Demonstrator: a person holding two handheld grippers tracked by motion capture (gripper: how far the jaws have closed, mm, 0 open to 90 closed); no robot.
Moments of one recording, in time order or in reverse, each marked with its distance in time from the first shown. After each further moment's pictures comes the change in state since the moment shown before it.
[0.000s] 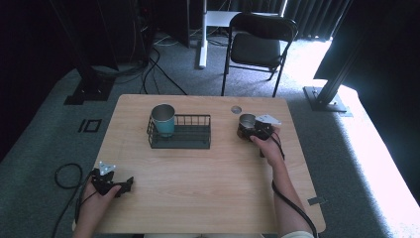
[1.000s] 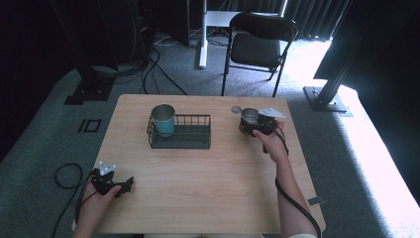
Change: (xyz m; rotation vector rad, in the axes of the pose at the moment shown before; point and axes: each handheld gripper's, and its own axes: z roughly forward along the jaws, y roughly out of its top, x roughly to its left) left arm 0.000 0.000 0.000 0.001 0.000 0.000; right arm 0.005 0.035 -0.024 0.000 0.004 -0.009
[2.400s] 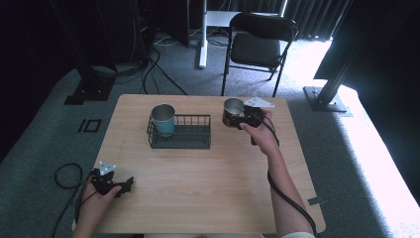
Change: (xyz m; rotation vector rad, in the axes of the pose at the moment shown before) left arm 0.000 0.000 0.000 0.000 0.000 0.000; right arm 0.056 0.054 -0.010 -0.061 0.149 -0.078
